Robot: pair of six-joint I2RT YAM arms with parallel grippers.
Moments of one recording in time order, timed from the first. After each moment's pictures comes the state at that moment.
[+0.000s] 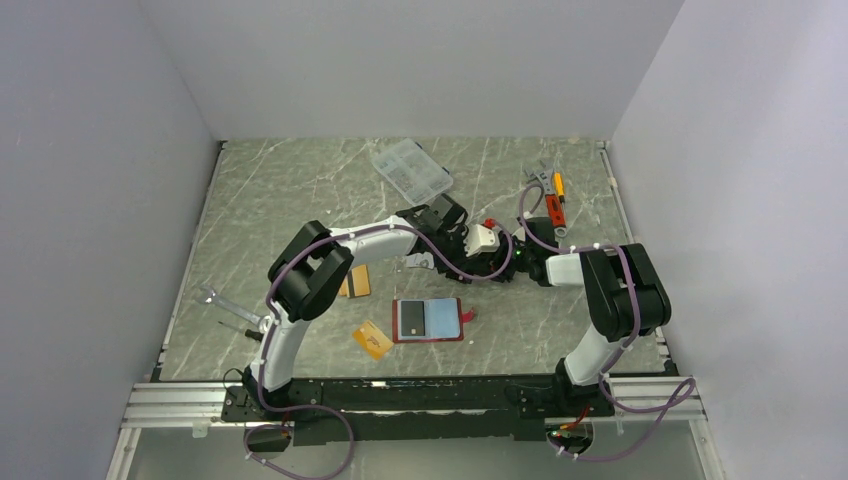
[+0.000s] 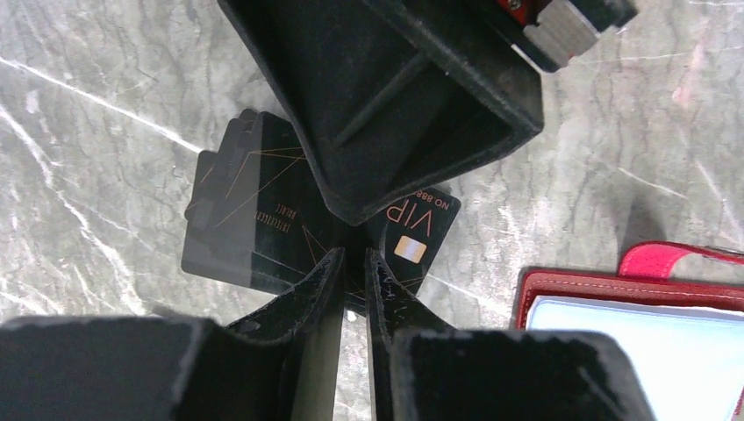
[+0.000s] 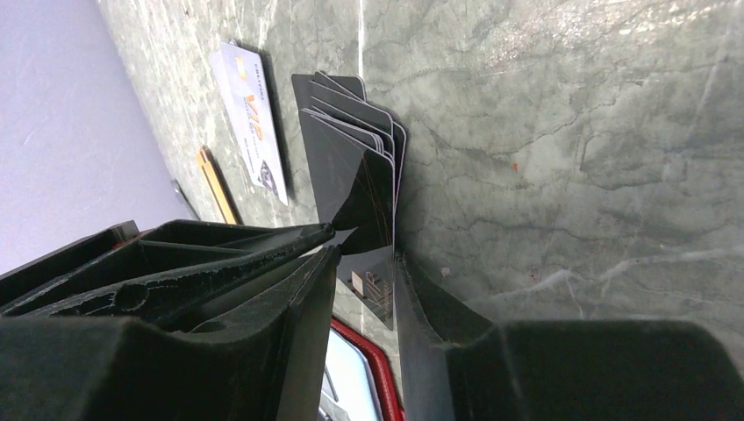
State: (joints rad) left arm -0.83 2.13 1.54 -0.36 0.37 0.52; right arm 0.17 1.69 0.60 0.28 -0.58 0.86
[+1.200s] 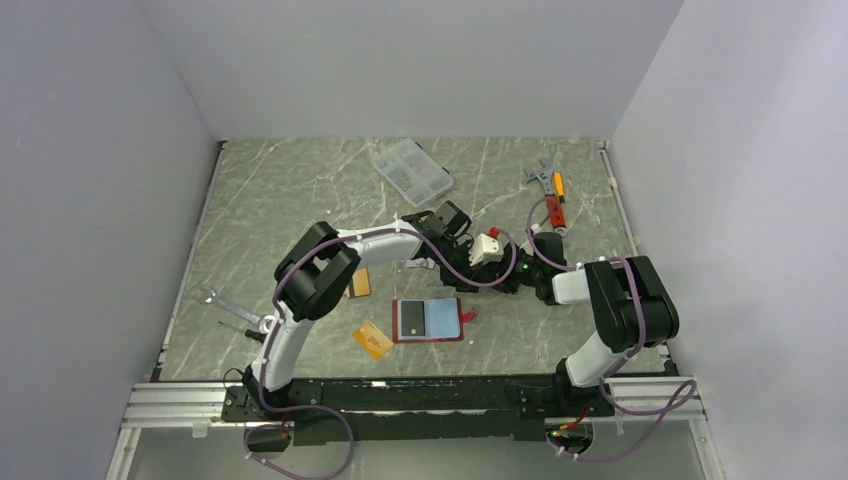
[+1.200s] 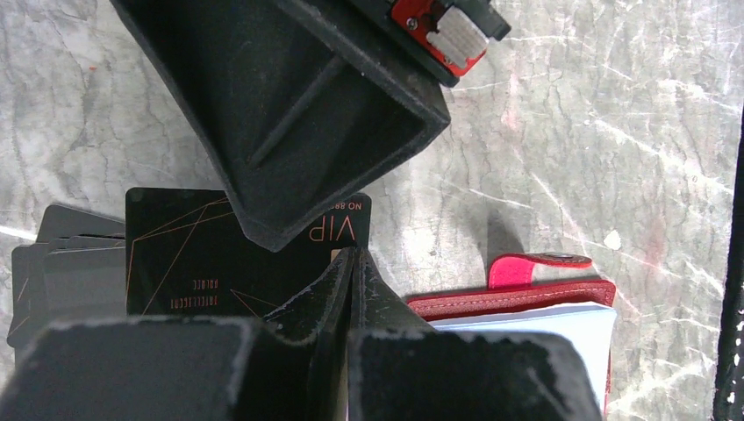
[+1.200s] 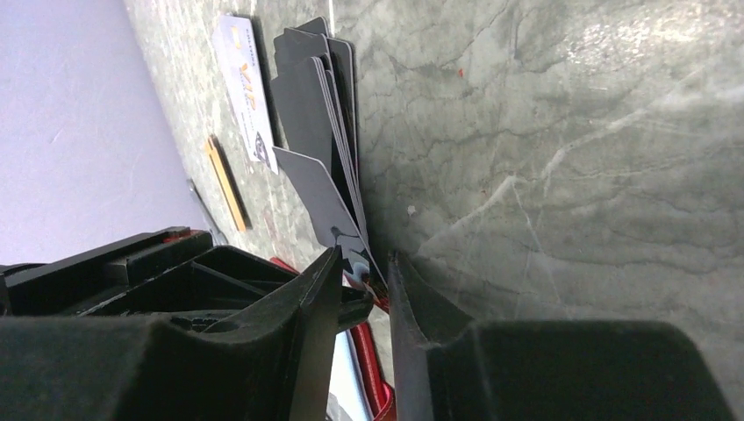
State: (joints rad) left arm -0.84 2.16 1.54 -0.39 0.60 0.47; right arm 0.14 1.62 0.43 0.44 -0.59 0.90
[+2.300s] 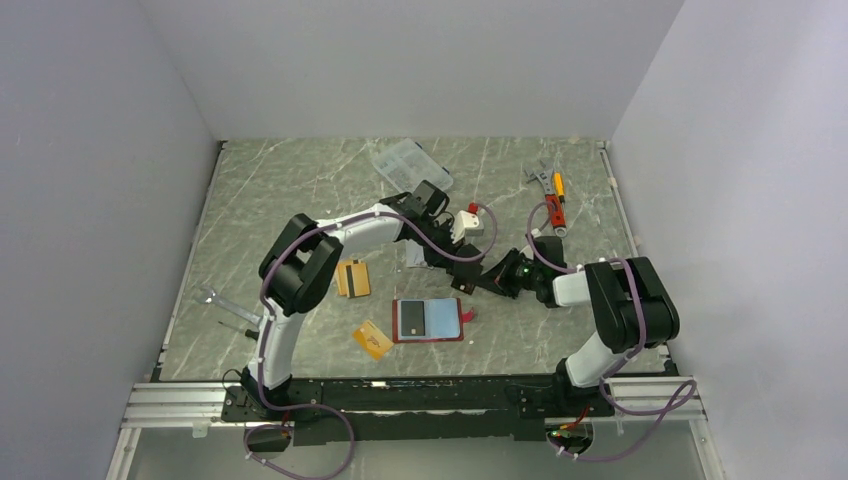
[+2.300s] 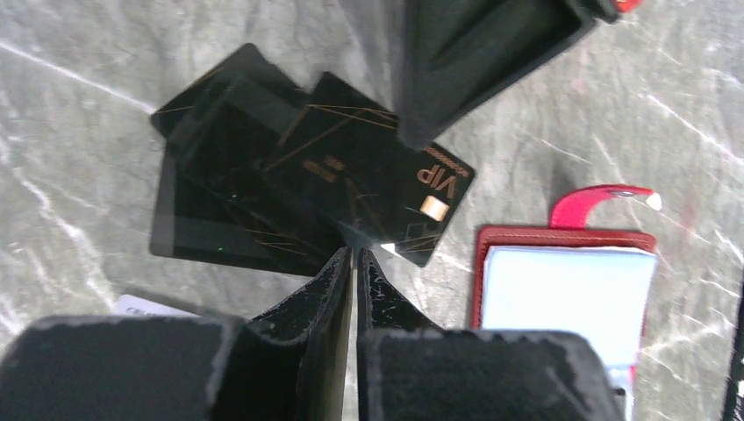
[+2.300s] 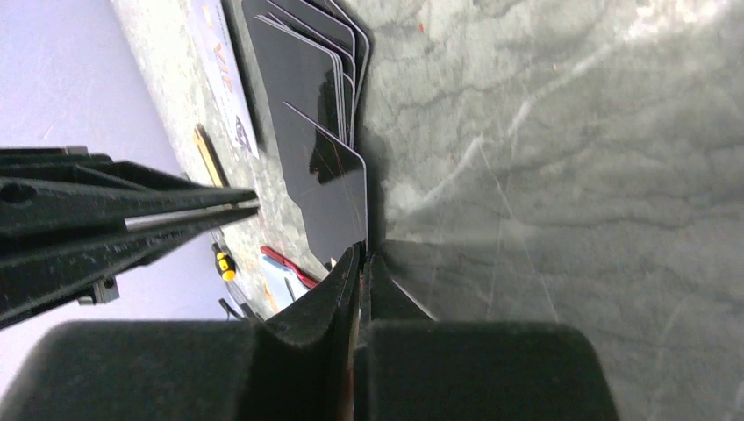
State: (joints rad) left arm -0.72 2.11 1.55 -0.45 0.66 0.49; right arm 0.14 1.62 0.42 0.43 -0.61 0.90
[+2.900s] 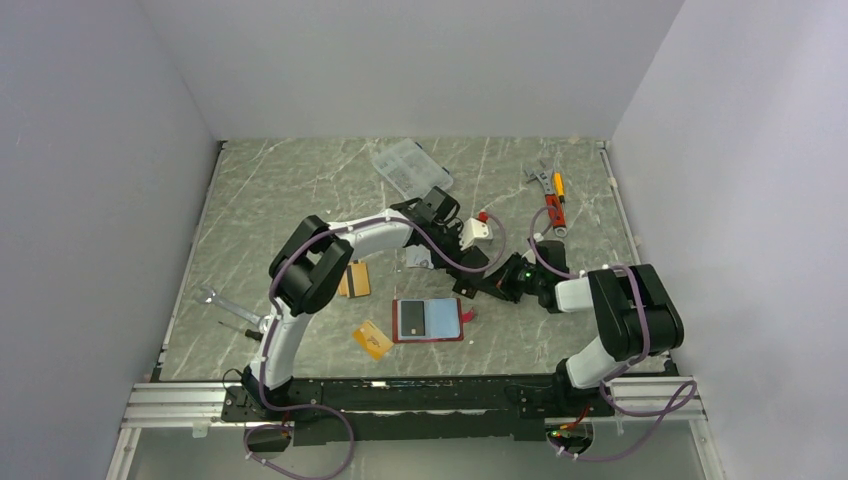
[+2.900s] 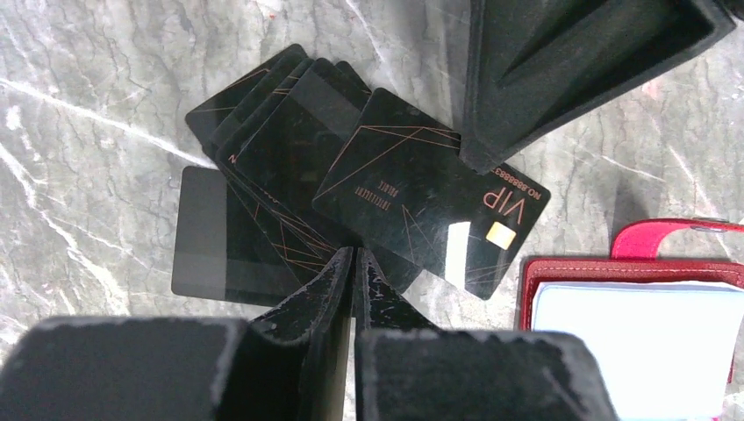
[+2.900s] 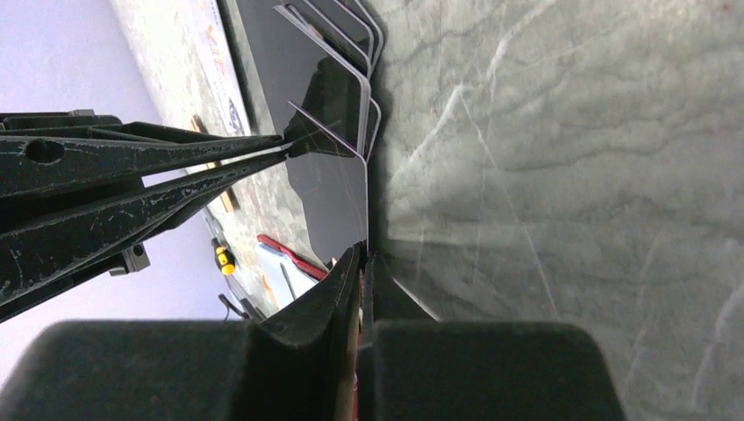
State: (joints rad) left arm -0.77 2.16 1.57 -0.38 0.54 0.54; right arm 0.13 1.57 0.38 0.41 -0.61 0.91
